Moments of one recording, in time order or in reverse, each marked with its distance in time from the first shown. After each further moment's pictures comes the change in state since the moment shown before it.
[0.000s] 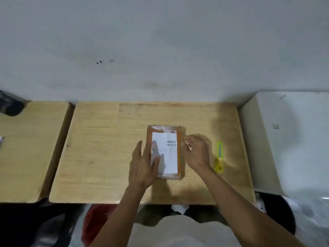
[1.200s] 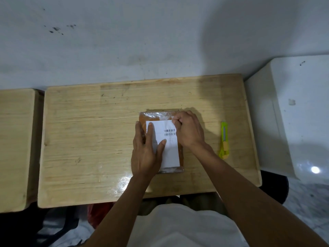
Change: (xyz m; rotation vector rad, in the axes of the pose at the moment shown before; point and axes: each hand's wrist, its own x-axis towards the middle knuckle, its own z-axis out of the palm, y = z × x) left_hand 0.041 -0.008 0.039 -0.008 0.028 0.077; right_hand 0.052 -0.004 0.038 -0.207 -0.124 -0.011
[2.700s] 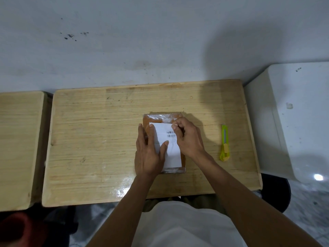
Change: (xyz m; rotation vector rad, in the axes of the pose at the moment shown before) left_hand -0.002 -0.005 0.007 -0.013 0.036 0.045; right_hand -0.027 0.001 0.002 0.266 0.058 -0.156
